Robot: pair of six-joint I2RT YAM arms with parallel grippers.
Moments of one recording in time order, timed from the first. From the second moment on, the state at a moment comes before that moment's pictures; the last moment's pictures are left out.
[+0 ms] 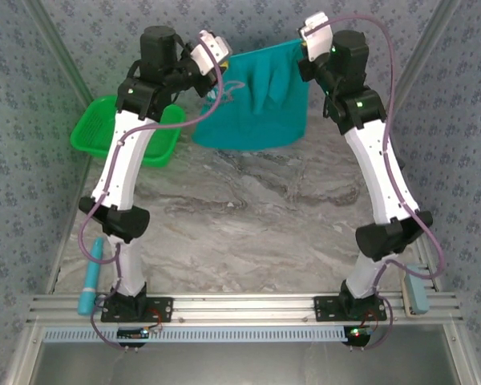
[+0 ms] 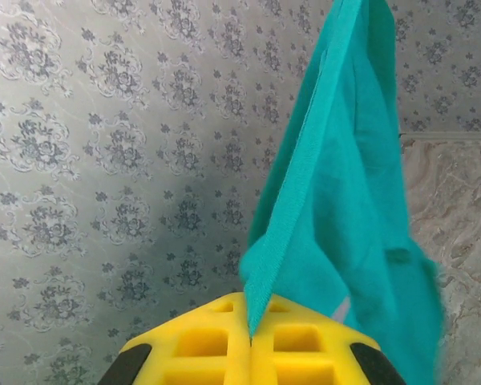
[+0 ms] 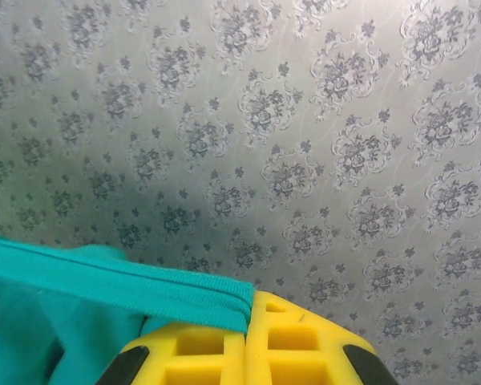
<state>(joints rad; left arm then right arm) -0.42 1.98 2.57 -0.82 0.36 0.59 0.33 1.71 2.13 -0.45 0.13 -0.39</state>
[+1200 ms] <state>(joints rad) -0.68 1.57 0.98 -0.22 0.13 -0.28 0.58 1.47 0.91 -0.38 0.18 0.32</state>
